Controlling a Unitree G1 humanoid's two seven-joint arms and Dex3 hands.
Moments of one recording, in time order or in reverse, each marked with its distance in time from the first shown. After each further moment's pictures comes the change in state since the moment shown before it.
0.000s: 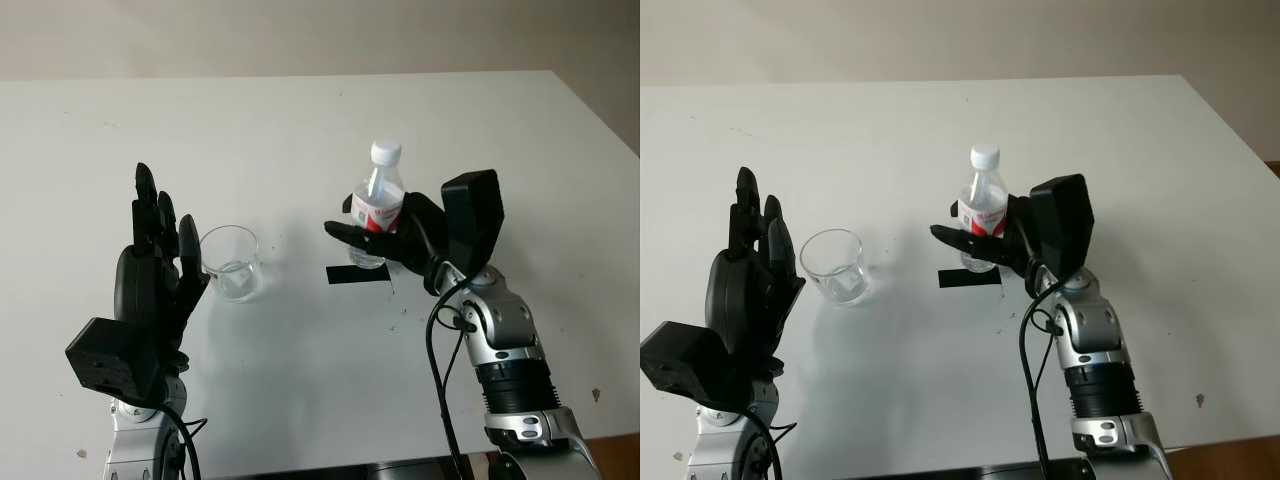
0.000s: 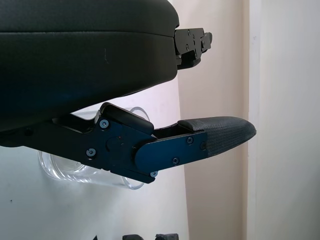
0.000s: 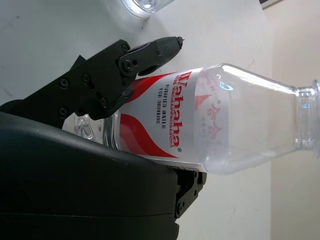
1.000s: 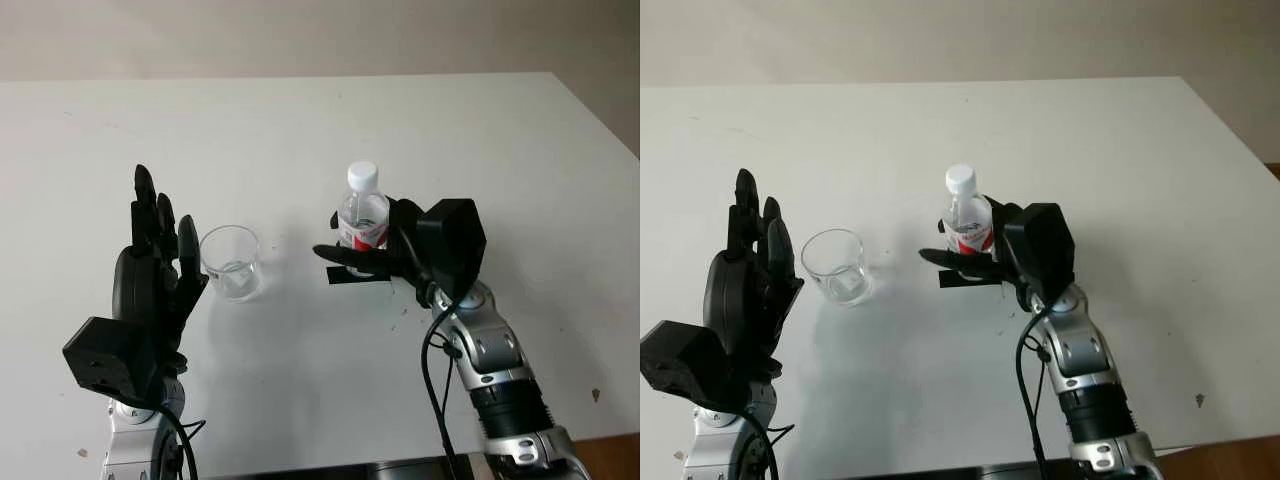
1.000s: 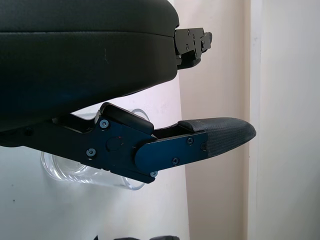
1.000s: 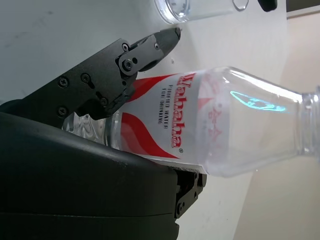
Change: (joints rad) left arm 0.004 0.001 0.004 -0.010 -0.001 0.014 0.001; right arm 0.120 -0.019 0.106 -0.028 -0.164 -0.273 0.021
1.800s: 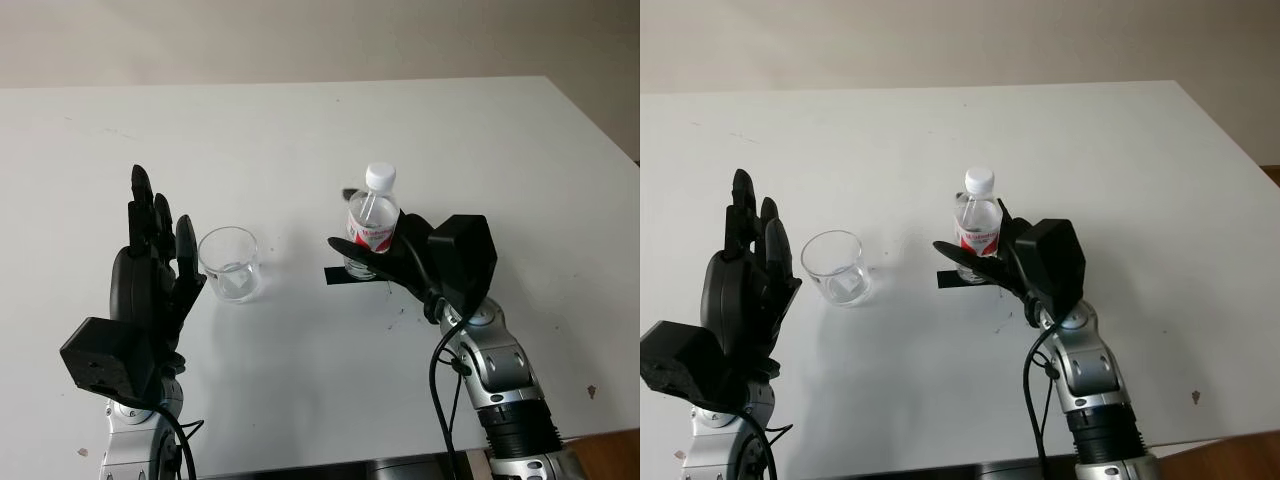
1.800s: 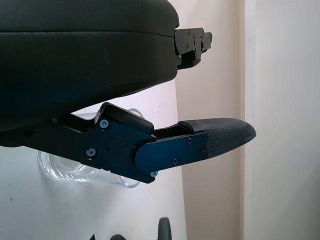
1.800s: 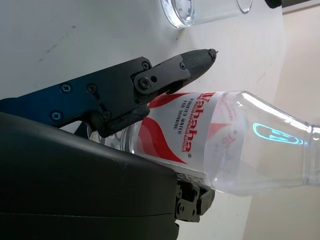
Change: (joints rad) left arm 0.001 0.002 0.006 0.000 -0.002 -0.005 -0.002; right arm 0.068 0.006 -0.024 -0.020 0.026 -0.027 0.000
